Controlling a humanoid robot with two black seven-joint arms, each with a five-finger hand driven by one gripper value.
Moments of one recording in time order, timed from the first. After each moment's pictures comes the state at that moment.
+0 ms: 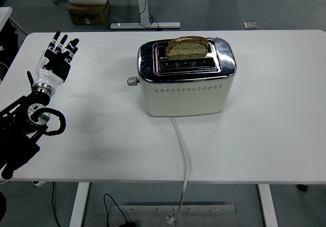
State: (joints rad) left arm -0.77 0.26 -0.72 -0.50 -0.13 -0.25 -0.38; right arm 0.01 0.00 0.43 0.09 -0.31 0.07 0.03
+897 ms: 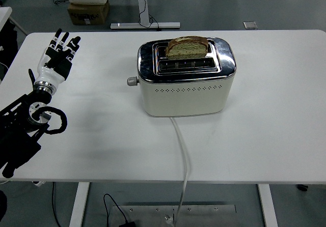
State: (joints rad) left arm -0.78 0.26 -0.72 -0.51 -0.12 -0.26 -0.39; right arm 0.01 0.00 0.43 0.09 -0.31 0.07 0.03
